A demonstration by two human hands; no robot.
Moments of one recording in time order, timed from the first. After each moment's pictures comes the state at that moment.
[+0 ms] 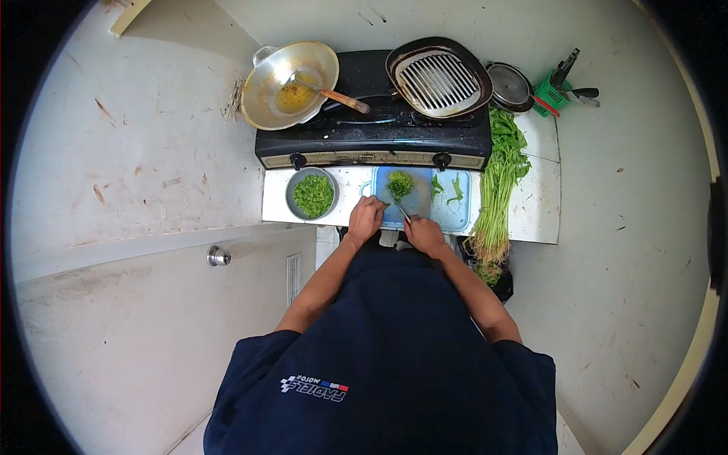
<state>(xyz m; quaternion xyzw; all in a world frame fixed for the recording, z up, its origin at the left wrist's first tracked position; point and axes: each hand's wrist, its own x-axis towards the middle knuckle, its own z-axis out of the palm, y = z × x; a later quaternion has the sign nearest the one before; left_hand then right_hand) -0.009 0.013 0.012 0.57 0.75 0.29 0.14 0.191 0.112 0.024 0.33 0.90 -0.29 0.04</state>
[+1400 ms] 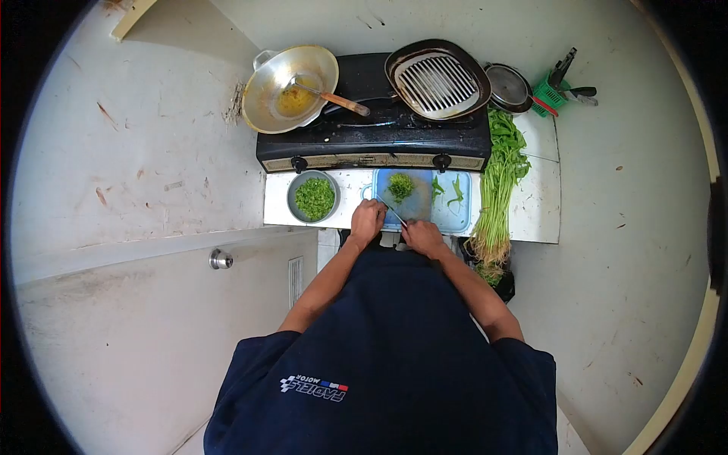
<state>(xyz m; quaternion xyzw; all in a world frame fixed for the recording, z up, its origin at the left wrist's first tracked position) -0.006 0.013 0.012 0.56 0.77 0.28 0.13 0.186 0.111 0.024 0.26 0.93 -0.26 0.05</state>
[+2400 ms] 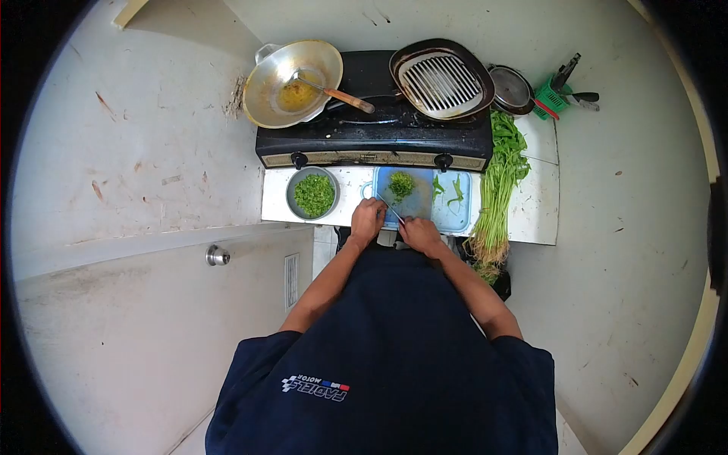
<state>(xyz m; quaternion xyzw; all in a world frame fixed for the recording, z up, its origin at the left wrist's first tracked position) -0.001 0.009 0.013 0.54 0.78 0.31 0.13 0.179 0.109 0.016 0.26 0.93 -0.27 0.05</state>
